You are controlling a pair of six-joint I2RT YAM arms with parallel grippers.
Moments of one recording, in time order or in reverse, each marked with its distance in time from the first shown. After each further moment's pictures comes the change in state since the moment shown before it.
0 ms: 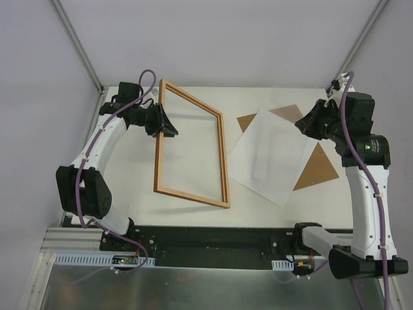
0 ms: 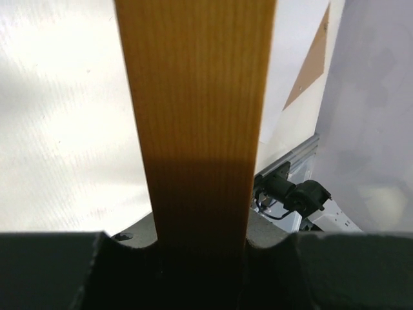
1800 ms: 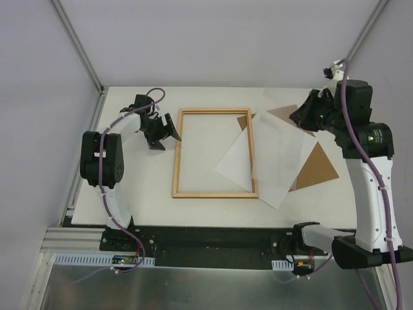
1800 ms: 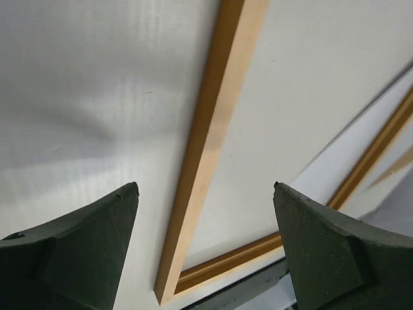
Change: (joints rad) left arm 0.017 0.386 -0.042 0.238 -0.149 -0.019; right arm 0.084 0.085 0.227 -0.122 0.077 -0.024
